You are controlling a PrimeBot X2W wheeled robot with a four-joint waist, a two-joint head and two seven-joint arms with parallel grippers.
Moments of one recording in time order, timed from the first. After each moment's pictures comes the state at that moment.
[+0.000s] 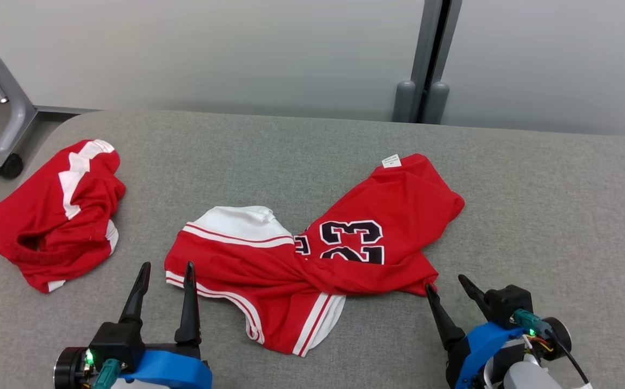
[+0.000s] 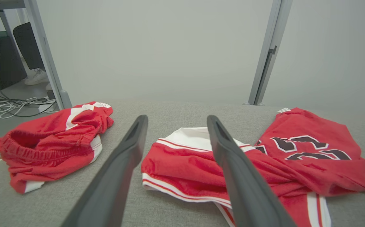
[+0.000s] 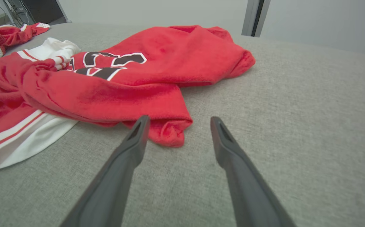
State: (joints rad) left arm -0.02 0.05 -0.08 0.25 -0.11 -0.06 -0.26; right arm -0.31 -0.08 0.21 0.77 0.15 0.13 -0.26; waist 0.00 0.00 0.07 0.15
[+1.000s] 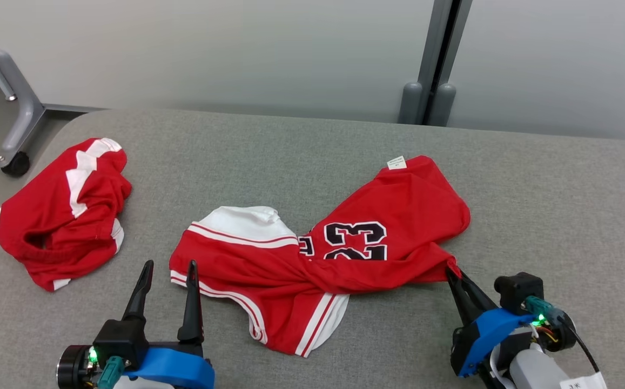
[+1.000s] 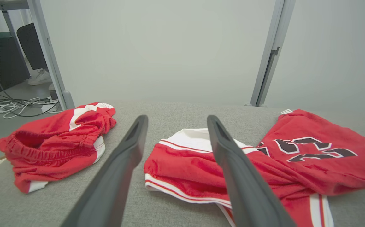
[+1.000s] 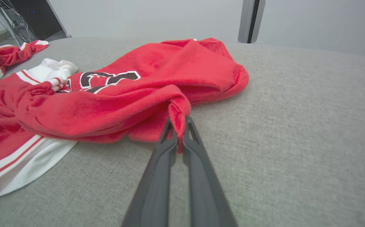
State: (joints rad) left arm -0.04 0.05 -0.09 0.27 -0.11 -0.05 -0.26; right arm -0.38 -0.09 0.23 0.84 0.23 0.13 -0.26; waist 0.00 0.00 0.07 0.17
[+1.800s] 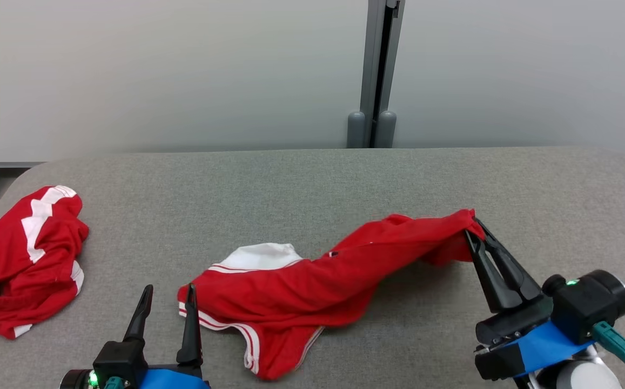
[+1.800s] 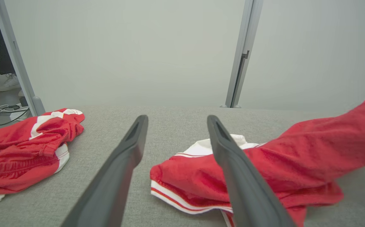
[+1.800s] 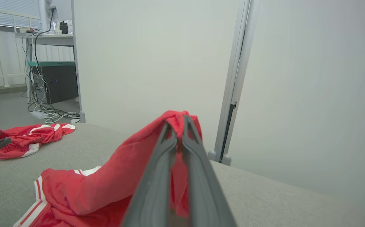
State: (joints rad) left arm 0.02 0.05 -0.08 0.27 -0.13 -0.05 -0.26; right arm -0.08 -0.18 0.19 -0.03 0.15 0.13 -0.17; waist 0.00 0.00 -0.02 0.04
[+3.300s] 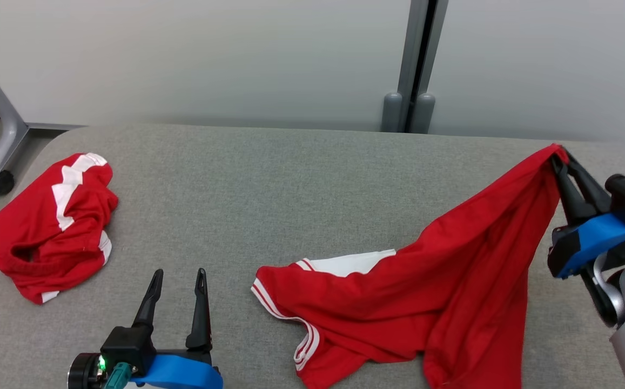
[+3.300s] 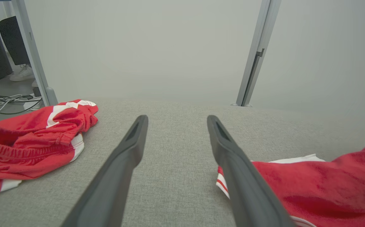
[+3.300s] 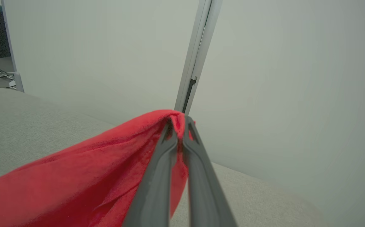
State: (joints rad) left arm -0.01 0.05 -0.12 0.27 -0.16 -0.04 -0.26; right arm -0.42 -0.34 0.09 0.40 0.14 0.13 -0.13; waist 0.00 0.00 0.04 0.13
